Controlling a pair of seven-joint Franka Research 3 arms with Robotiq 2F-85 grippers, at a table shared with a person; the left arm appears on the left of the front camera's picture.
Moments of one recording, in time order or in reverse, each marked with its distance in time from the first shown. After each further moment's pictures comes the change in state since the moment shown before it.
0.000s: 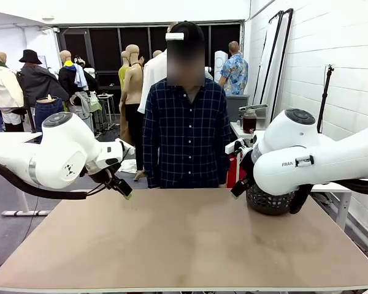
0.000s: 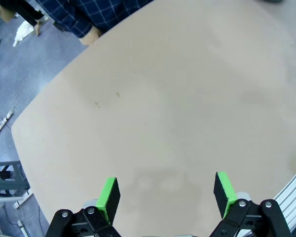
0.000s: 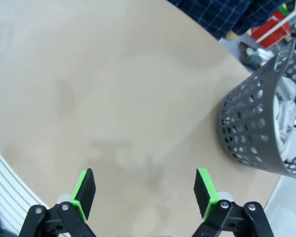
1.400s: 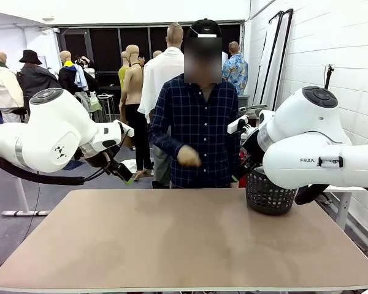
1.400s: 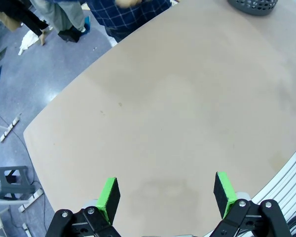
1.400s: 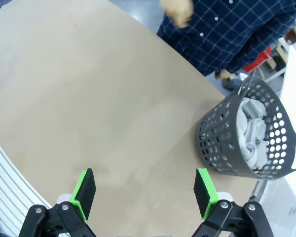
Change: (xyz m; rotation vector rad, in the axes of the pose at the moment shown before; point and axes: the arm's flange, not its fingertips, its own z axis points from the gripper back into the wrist) left arm 0.016 -0.020 0.059 0.013 -0.034 -0.019; right arm 0.010 0.016 0.069 -0.070 -0.122 0.046
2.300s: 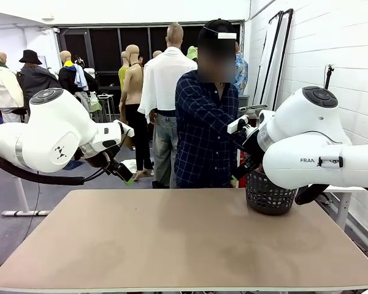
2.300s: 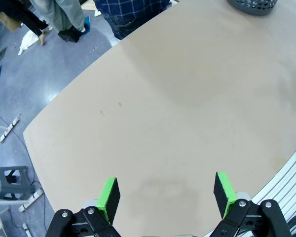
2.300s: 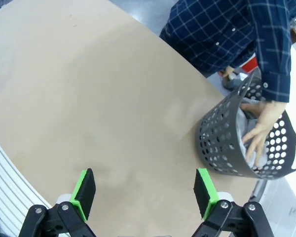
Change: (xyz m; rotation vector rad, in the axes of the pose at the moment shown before) left arm 0.000 0.000 0.000 0.000 0.000 -0.001; right arm 0.000 0.000 0.000 0.000 0.000 0.000
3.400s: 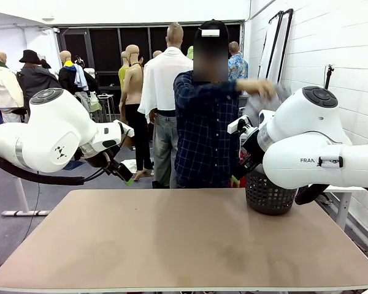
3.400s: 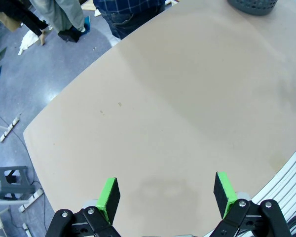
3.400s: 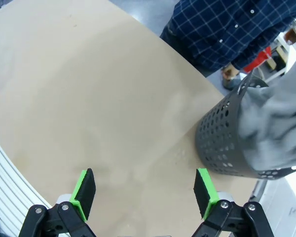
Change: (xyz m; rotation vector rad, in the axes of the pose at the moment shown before) left arm 0.000 0.000 0.000 0.000 0.000 0.000; right arm 0.000 0.000 0.000 0.000 0.000 0.000
